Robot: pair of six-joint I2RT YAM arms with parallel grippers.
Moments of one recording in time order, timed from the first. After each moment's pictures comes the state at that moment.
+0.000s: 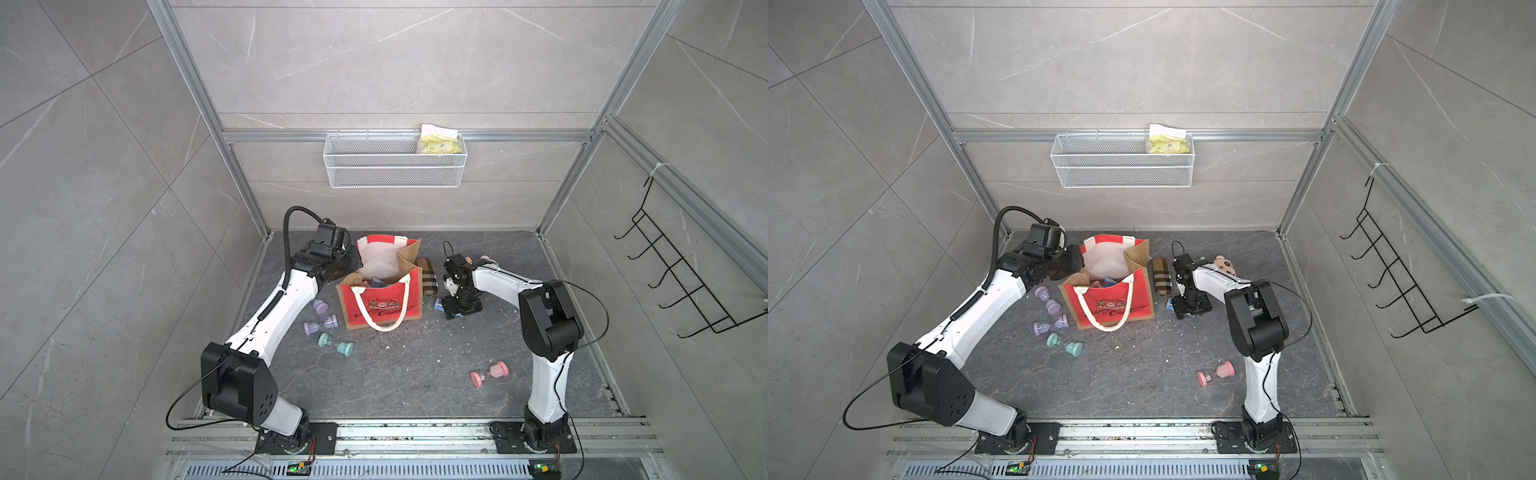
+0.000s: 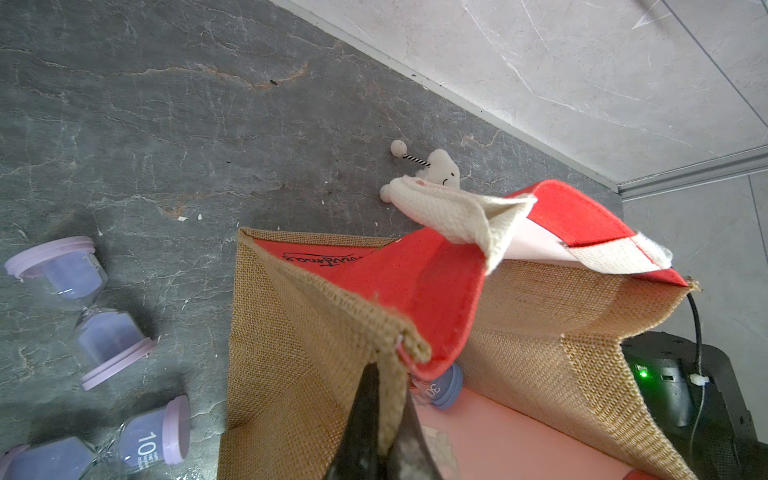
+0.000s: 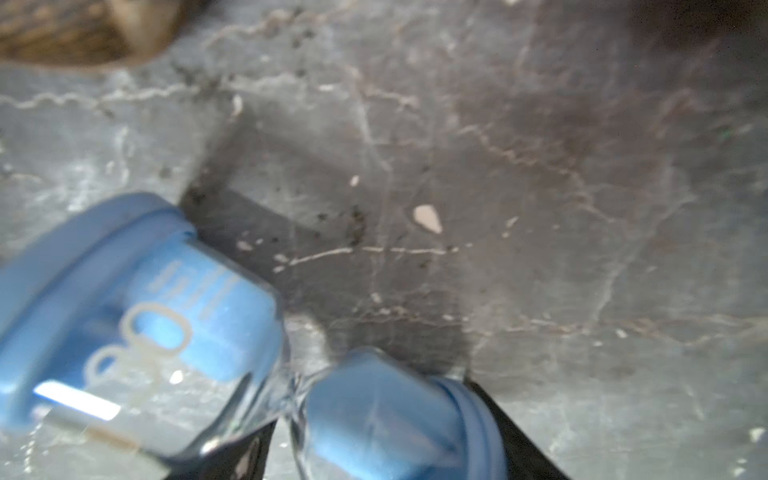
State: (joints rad) left arm -0.36 1.51 1.39 -0.65 0.06 -0.62; right arm 0.39 2.02 1.42 -0.91 0.00 0.07
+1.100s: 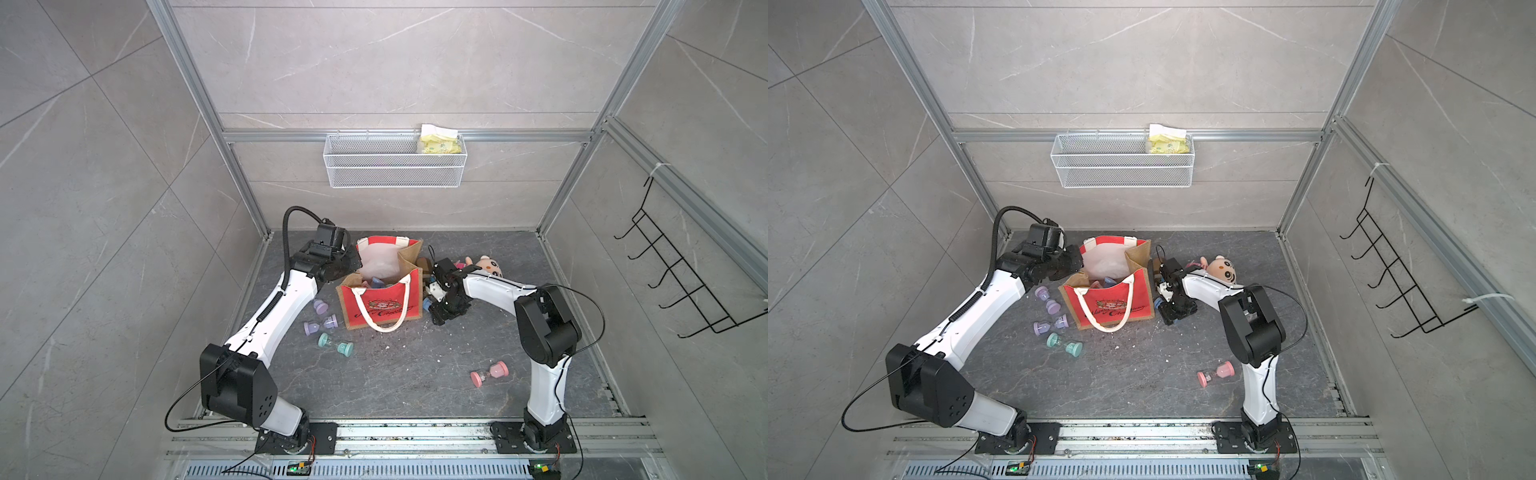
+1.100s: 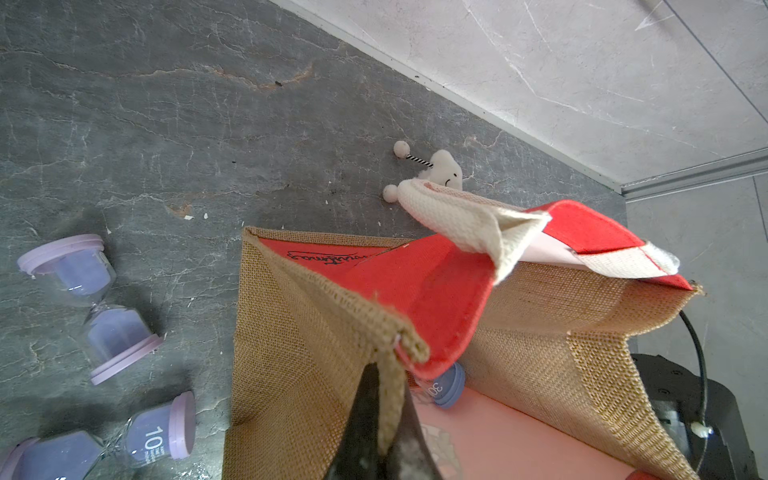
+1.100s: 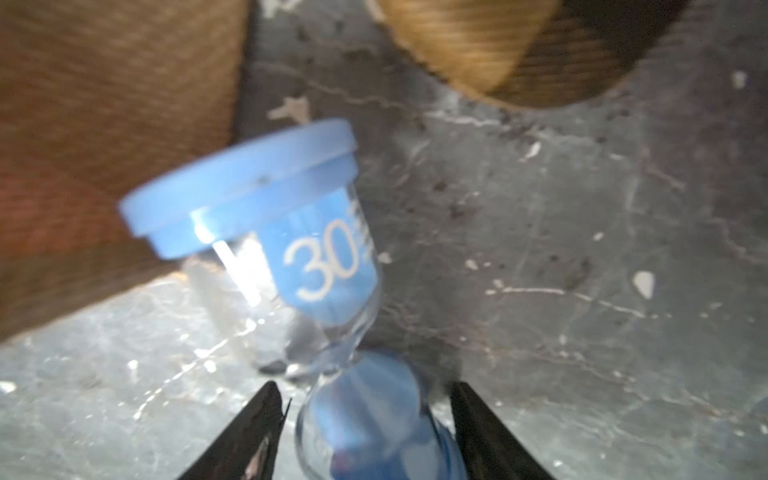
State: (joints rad) left arm -0.36 1.50 1.39 -0.66 0.05 -0.62; right arm 0.49 1.98 1.38 -0.83 -0.08 -0.05
